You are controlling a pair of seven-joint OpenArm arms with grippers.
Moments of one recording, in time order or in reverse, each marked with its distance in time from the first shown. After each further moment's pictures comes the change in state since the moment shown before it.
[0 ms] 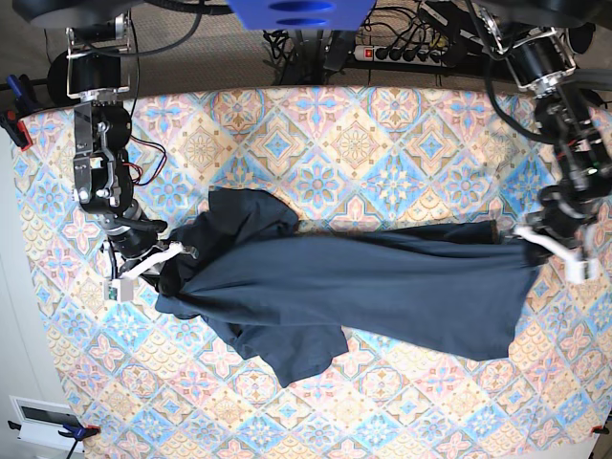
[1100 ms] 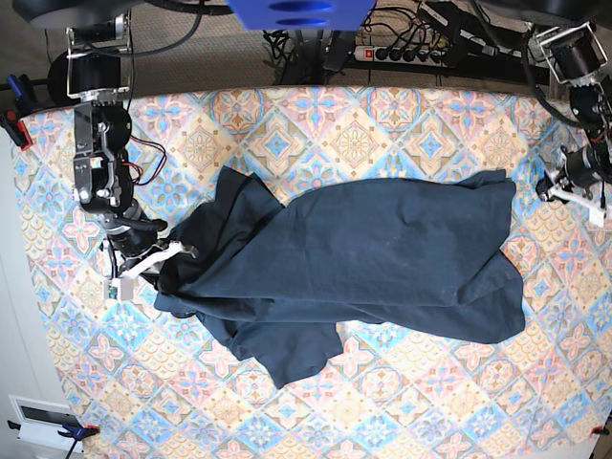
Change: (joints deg) left arm 5.3 -9.1 -1.8 -27.0 -13.6 0.1 1.9; right arm -0.4 -0.1 0.2 -0.2 -0.4 -0.1 -0.1
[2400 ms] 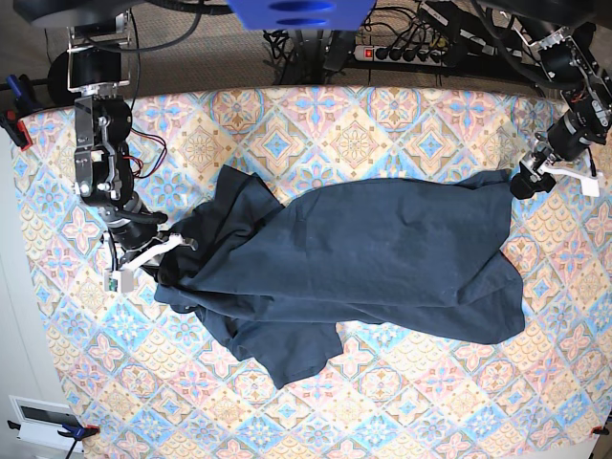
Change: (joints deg) left arm 6.5 12.5 -11.0 9.5 -9.0 0.3 0.8; right arm -1.5 0.1 0.3 0.1 0.0 0.1 0.1
